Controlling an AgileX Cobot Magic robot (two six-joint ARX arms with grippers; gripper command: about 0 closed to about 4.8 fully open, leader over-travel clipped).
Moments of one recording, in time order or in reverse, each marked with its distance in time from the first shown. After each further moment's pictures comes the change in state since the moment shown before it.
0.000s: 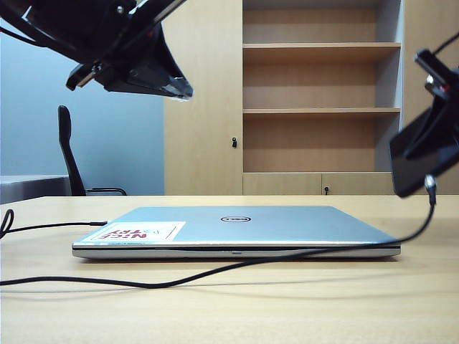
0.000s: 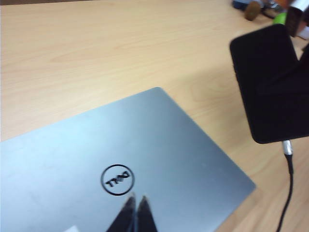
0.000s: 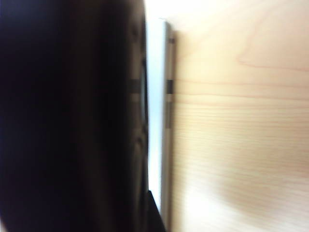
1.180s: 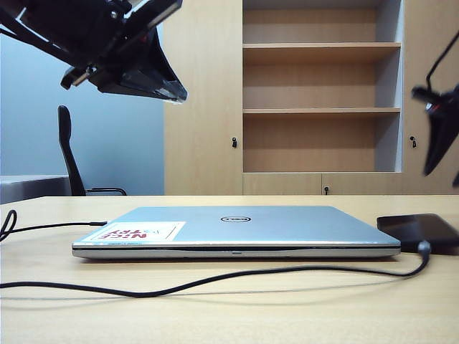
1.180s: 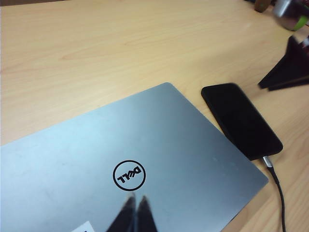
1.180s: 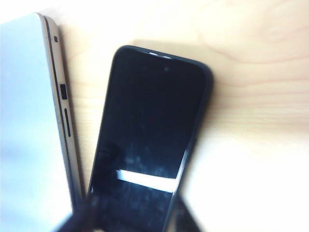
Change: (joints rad) left arm 0.017 -0.008 0.000 -0.024 0.000 0.046; right arm -0.002 0.169 0.249 -0.293 0.294 -0.132
